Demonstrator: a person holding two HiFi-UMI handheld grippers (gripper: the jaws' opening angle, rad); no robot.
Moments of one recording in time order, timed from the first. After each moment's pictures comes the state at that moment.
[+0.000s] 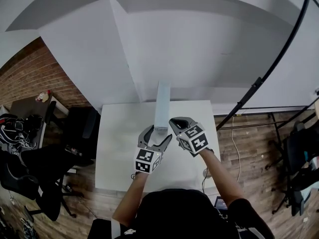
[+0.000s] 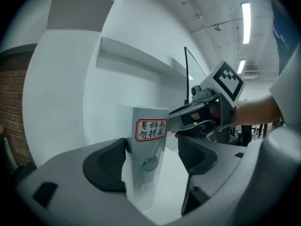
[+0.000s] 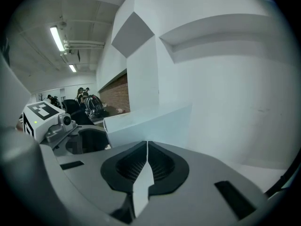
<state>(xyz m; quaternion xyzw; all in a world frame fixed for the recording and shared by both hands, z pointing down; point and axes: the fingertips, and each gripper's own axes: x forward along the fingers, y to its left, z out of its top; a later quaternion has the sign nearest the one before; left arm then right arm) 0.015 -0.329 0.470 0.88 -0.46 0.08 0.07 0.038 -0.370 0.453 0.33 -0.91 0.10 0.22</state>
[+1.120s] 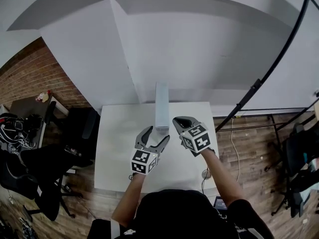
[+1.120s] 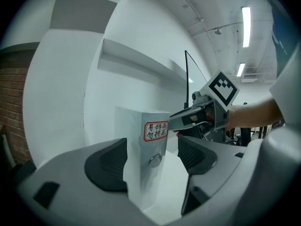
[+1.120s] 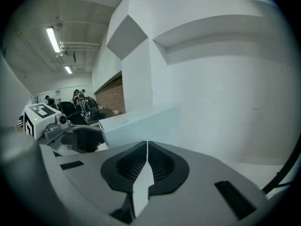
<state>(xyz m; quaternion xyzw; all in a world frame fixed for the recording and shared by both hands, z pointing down) 0.008 -0.327 0.464 0.88 -0.46 0.06 0.07 0.059 -0.380 0.450 0.35 -0.91 0.10 0.21</state>
